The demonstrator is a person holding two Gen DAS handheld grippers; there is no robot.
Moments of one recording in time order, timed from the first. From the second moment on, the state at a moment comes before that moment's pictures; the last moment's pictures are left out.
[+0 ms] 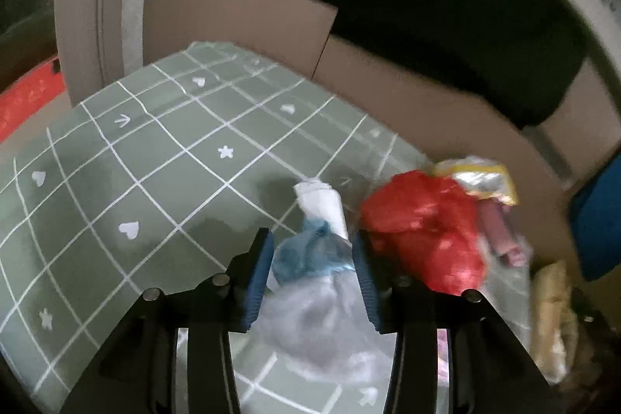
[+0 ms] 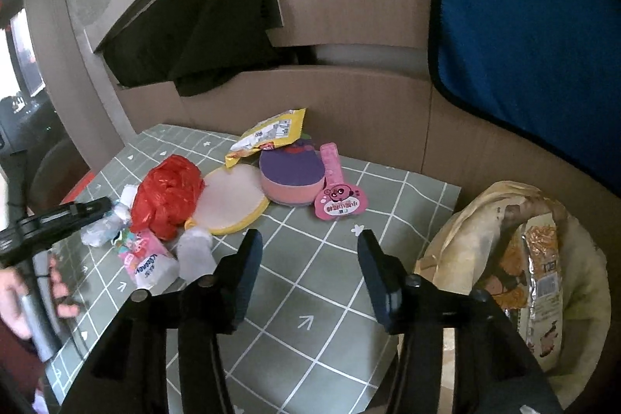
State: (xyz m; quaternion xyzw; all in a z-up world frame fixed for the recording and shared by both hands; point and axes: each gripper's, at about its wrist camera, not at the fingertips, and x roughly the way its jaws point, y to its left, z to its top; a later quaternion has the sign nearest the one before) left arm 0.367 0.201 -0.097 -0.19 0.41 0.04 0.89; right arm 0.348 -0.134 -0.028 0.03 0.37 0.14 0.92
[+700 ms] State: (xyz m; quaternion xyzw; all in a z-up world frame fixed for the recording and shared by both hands) left arm 0.319 0.216 -0.063 -0.20 0.37 0.02 0.91; right arm 0.394 -0.006 -0.031 -0.02 0.40 0.27 0.88
